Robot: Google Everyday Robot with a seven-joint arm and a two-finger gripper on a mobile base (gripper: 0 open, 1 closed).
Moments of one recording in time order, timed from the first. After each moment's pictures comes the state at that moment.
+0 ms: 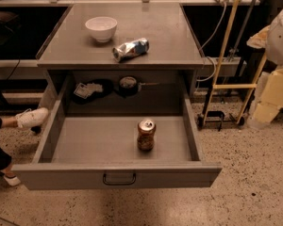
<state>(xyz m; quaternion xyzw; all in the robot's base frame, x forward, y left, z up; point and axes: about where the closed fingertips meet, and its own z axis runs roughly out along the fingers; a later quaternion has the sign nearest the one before) 0.438 -0.217 0.976 -0.60 0.78 -0.03 0.16</state>
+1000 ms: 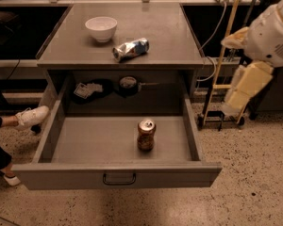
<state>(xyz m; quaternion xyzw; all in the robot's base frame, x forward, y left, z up) 0.483 -0.187 0.956 -0.62 0.75 0.06 0.23</state>
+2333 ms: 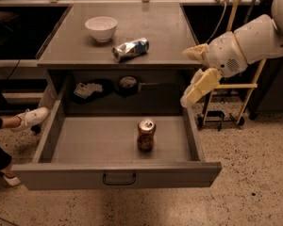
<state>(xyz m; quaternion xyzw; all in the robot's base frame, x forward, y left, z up) 0.553 -0.114 0.902 -0.60 0.68 0.25 0.34</state>
